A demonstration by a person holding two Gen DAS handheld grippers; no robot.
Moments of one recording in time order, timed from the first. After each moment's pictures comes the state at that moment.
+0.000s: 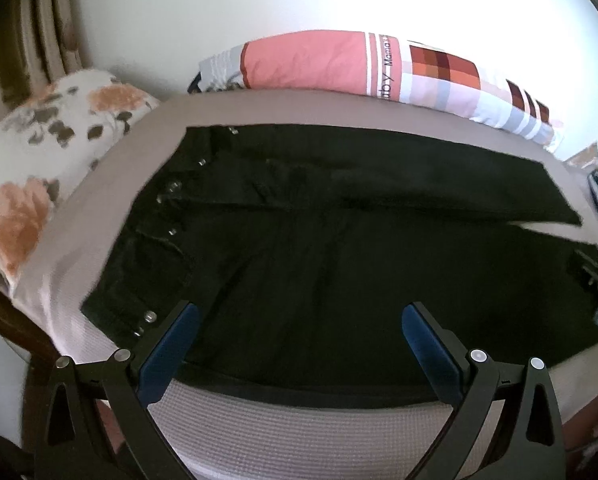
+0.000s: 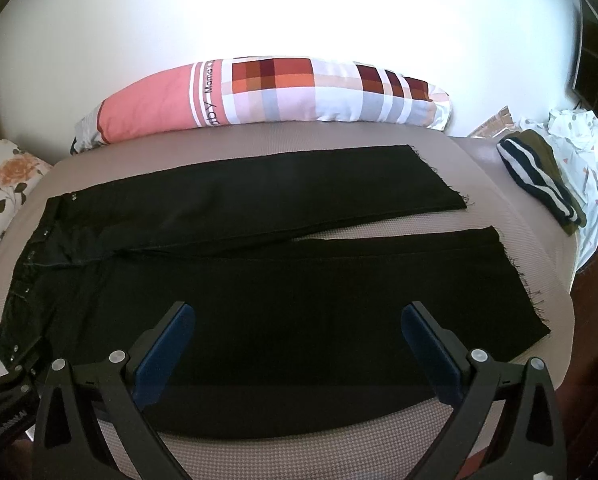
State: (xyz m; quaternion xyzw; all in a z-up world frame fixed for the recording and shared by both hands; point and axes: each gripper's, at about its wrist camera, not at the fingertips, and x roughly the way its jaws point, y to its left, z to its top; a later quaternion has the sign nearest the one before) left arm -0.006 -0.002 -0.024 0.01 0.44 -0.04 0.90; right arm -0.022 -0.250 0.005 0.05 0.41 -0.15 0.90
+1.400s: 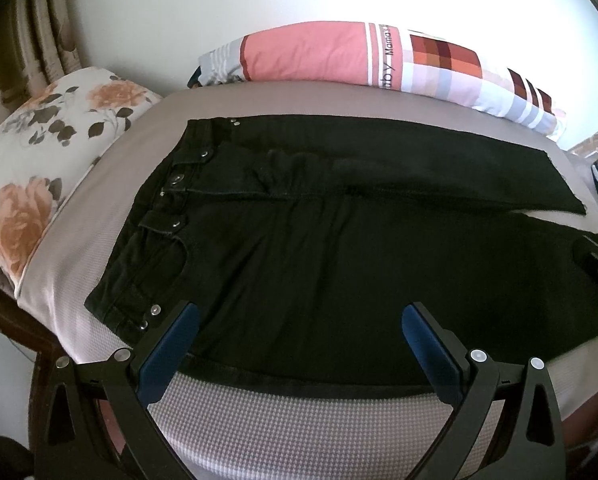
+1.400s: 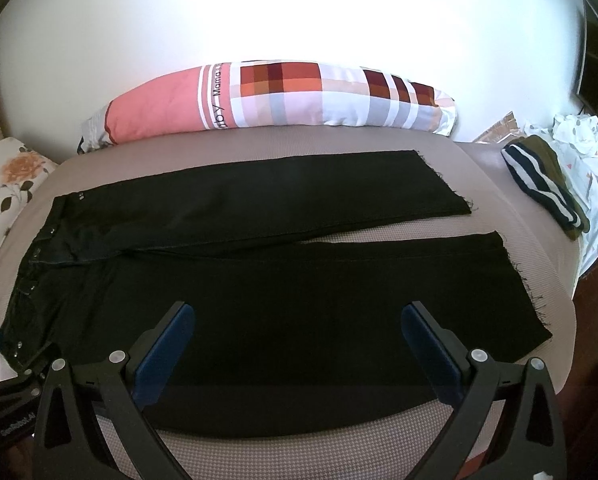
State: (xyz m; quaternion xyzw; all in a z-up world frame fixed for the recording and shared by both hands) left arm -0.009 -0.003 -0.028 0.03 0.44 -0.03 0.89; right arm -0.021 -0.245 0.007 0.04 0.40 -0.14 0.90
